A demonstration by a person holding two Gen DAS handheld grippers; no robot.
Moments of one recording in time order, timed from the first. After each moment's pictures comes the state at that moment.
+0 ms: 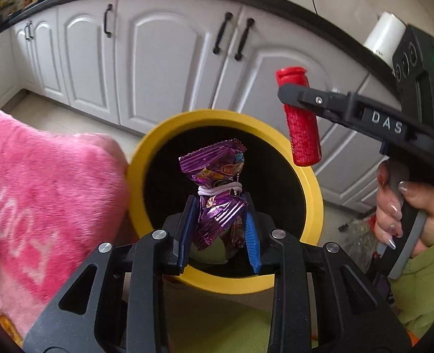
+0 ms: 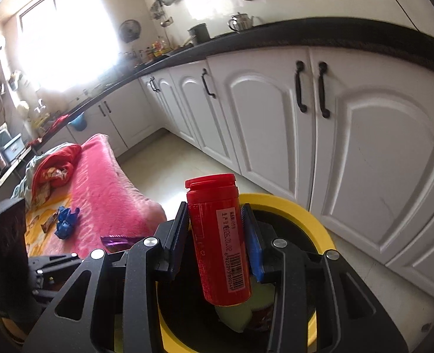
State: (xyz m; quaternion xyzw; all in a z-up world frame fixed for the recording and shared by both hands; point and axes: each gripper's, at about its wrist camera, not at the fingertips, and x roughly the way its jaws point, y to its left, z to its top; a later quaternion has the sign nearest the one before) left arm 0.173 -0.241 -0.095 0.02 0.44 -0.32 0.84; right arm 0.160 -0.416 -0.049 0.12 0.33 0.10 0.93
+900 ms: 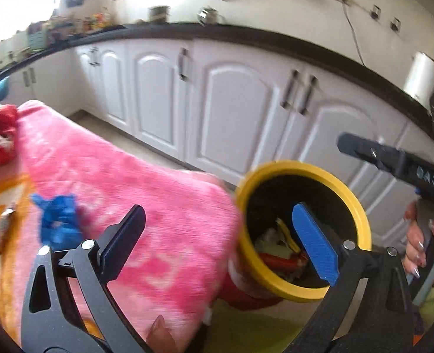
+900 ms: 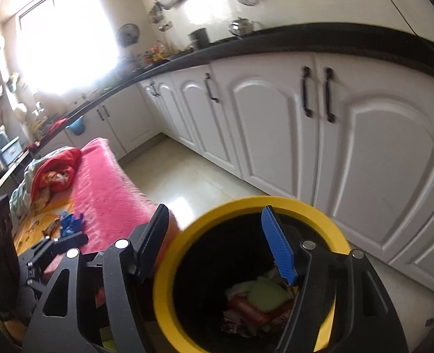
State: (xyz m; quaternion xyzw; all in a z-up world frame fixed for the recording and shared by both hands) left arm 0.171 -0.140 -0.054 0.00 0.34 -0.18 0.92; right arm 0.157 -0.374 -0.035 0.11 0.31 0.10 0.94
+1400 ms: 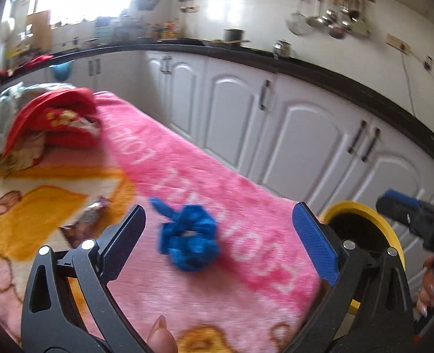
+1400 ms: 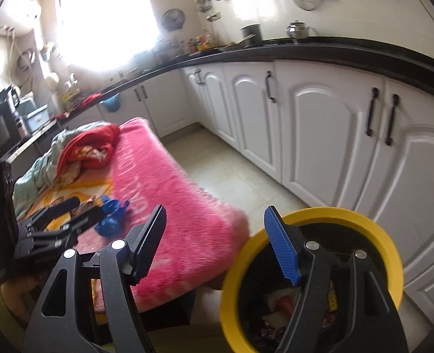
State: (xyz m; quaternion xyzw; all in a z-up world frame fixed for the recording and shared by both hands) left arm 0.166 -0.017 -0.042 -0.07 0.30 -0.04 0.95; right arm 0.164 -0.272 -0.022 0.05 0.32 0.18 0.93
